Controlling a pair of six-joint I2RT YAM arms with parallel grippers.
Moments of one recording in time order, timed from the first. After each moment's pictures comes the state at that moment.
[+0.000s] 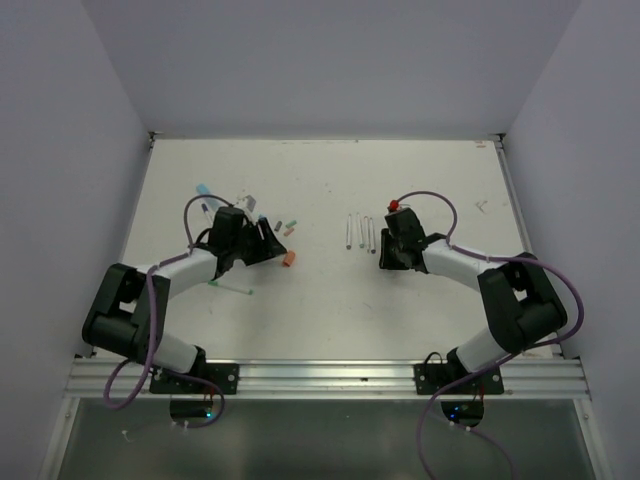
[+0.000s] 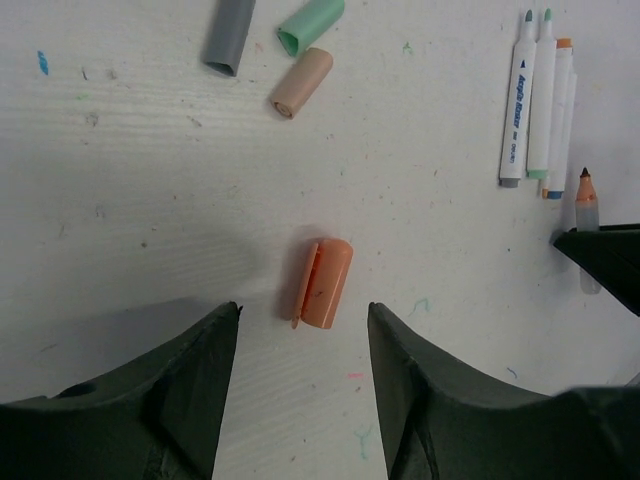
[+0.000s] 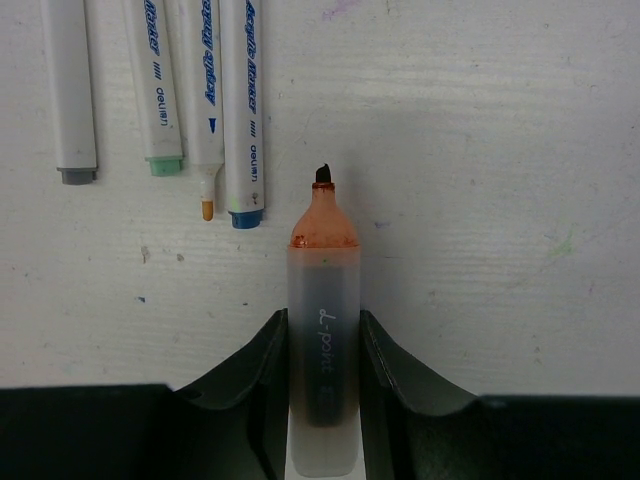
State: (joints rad) left arm -0.30 1.50 0.64 0.10 0.29 -0.61; right arm 0.45 1.55 0.77 -0.22 0.11 0.44
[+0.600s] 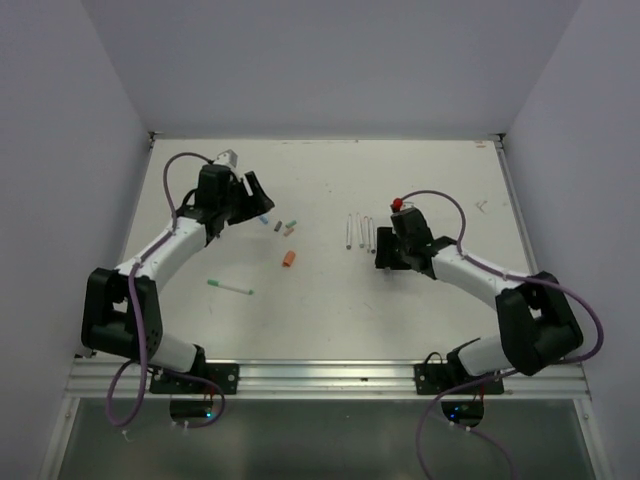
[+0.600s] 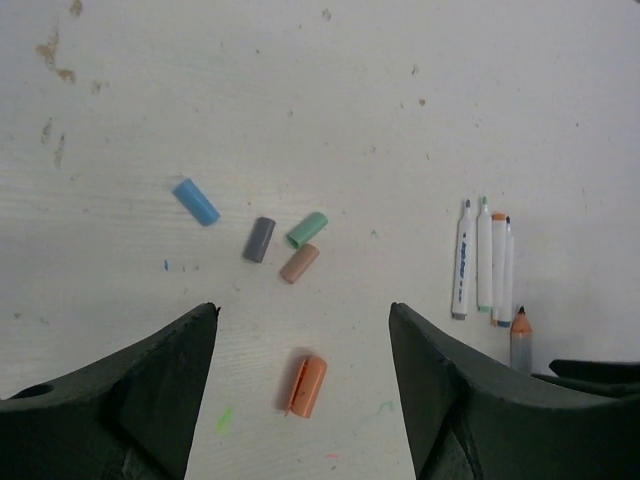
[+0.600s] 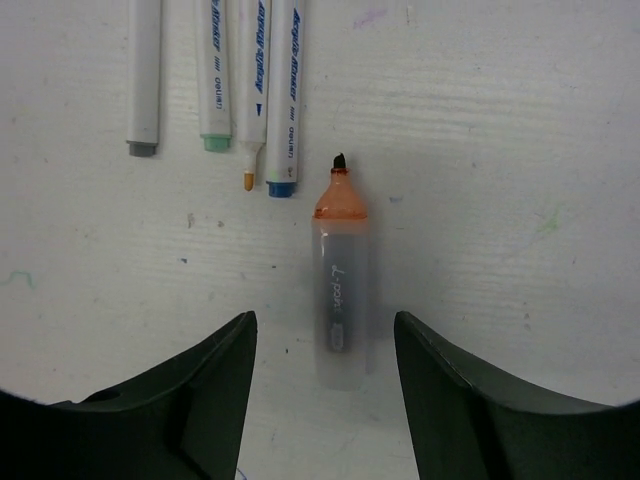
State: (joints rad) left arm -0.24 1.46 0.96 -0.16 0.14 -0.56; right arm 0.46 1.46 0.76 -0.25 0.09 0.42
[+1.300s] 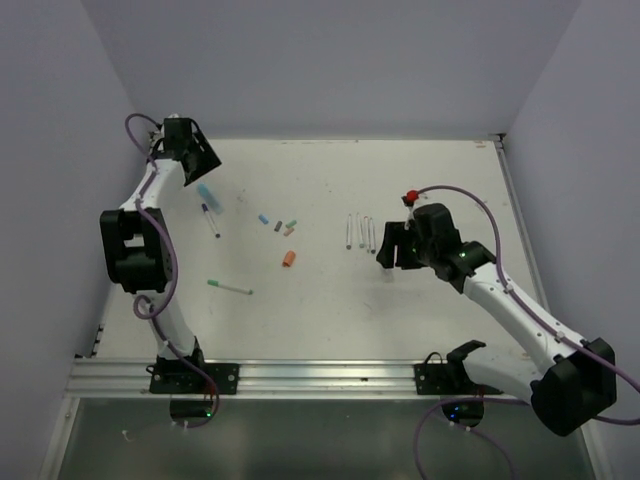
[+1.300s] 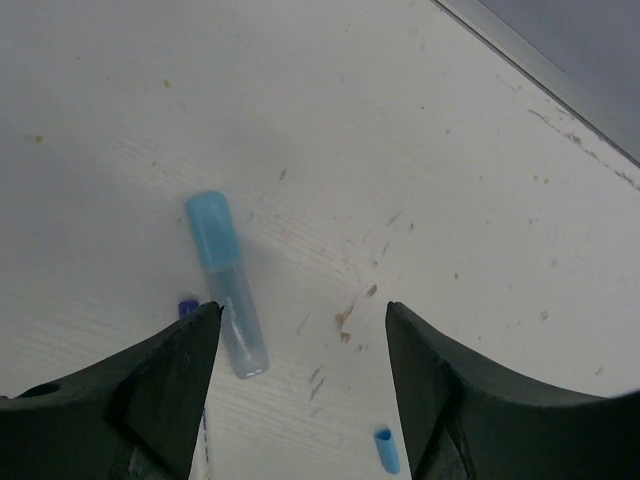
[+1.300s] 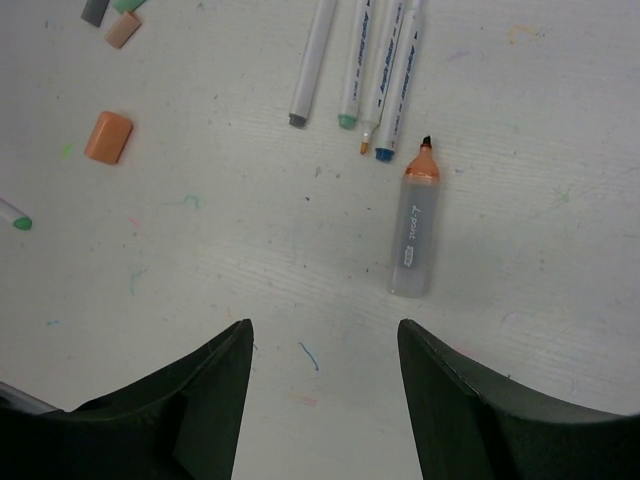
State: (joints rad) left arm 0.06 1.93 1.57 -0.40 -0.07 -0.51; right arm 0.46 1.08 0.83 -0.52 -0.04 0.40
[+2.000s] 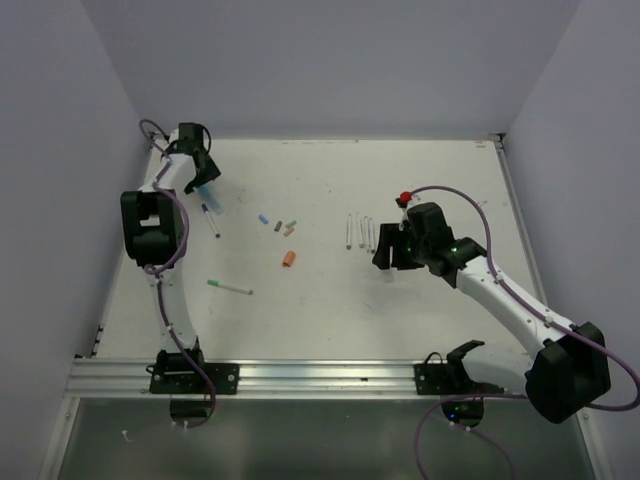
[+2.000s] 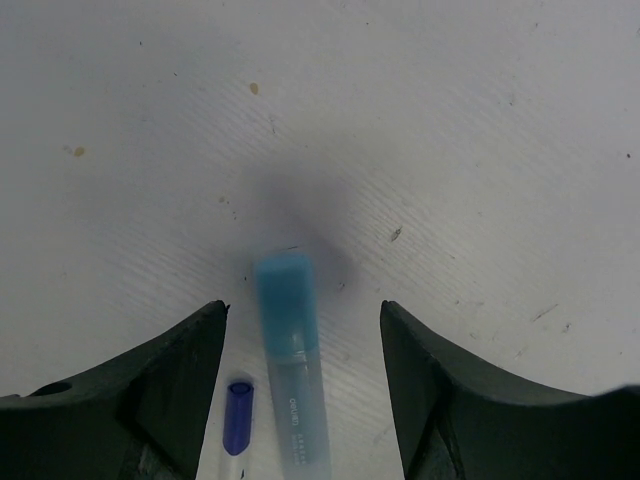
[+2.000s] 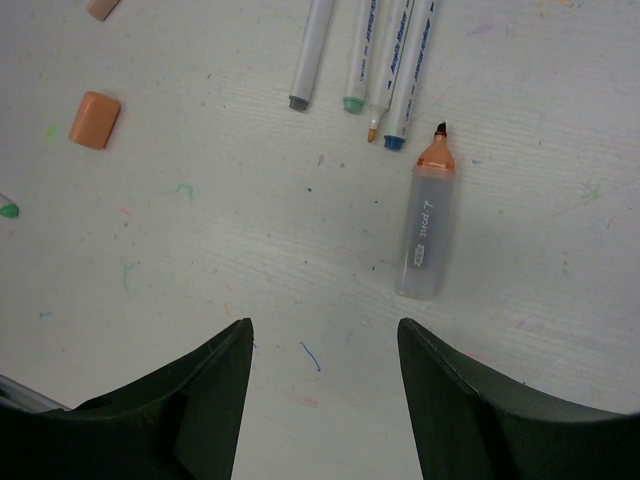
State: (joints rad) left arm 0.06 2.23 1.79 -0.52 -0.27 -0.52; right arm 0.46 1.15 0.83 -0.50 -0.08 0.40
